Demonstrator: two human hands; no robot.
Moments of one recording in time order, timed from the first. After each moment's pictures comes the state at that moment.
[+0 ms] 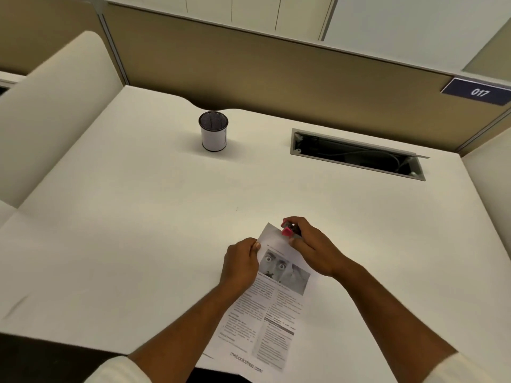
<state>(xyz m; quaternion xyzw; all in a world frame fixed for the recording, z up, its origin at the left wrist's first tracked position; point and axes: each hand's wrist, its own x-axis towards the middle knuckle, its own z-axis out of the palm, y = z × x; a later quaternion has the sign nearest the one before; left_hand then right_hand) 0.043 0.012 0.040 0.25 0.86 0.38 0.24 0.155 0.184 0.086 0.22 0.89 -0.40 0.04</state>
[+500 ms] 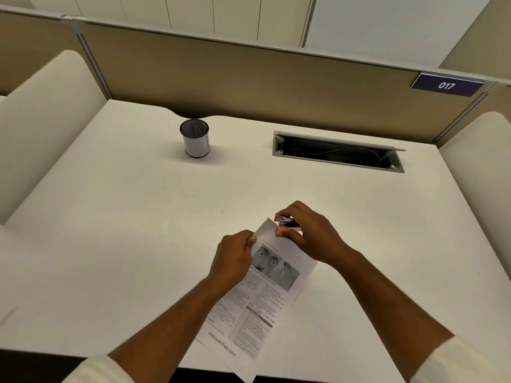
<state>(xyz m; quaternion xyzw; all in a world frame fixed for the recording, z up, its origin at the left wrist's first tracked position) 0.051 0.027 0.063 0.34 0.84 0.36 0.21 0.171 0.206 0.121 0.19 0.95 -0.27 -0.04</state>
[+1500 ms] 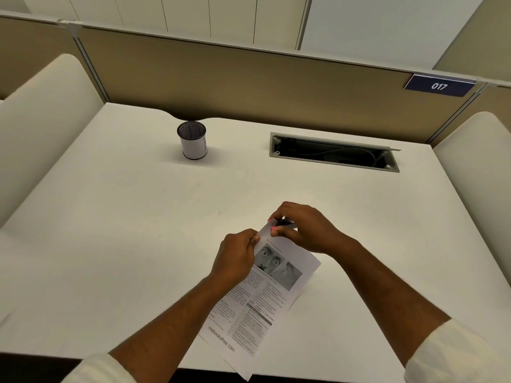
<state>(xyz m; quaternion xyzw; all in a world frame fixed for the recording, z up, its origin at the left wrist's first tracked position) 0.055 0.031 0.067 0.38 0.83 0.37 0.19 0.160 0.211 0.136 0.14 0.96 -0.26 -0.01</state>
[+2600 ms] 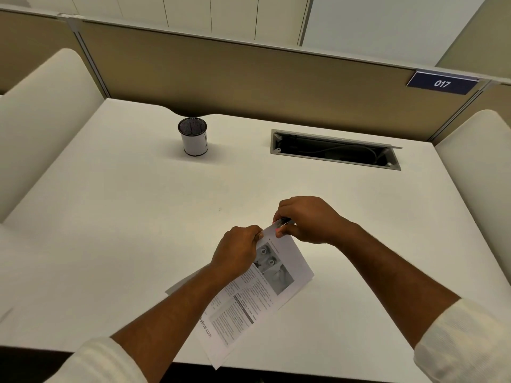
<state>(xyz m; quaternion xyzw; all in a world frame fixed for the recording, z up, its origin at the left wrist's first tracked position) 0.051 0.036 0.081 0.44 0.84 0.27 0.18 0.149 0.214 0.161 0.07 0.99 -0.10 0.08</state>
